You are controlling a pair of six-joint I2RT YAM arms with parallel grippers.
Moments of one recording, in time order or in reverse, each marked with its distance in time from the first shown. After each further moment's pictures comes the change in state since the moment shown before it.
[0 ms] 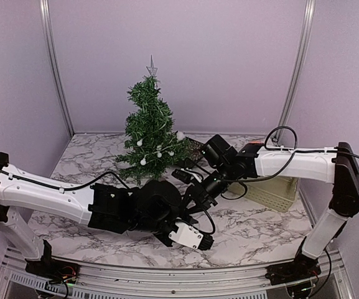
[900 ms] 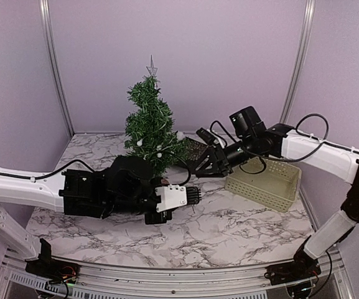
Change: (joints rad) left arm 0.083 -0.184 -0.055 0.030 -0.023 -0.438; right arm -0.204 -0.141 0.063 0.013 0.048 -0.104
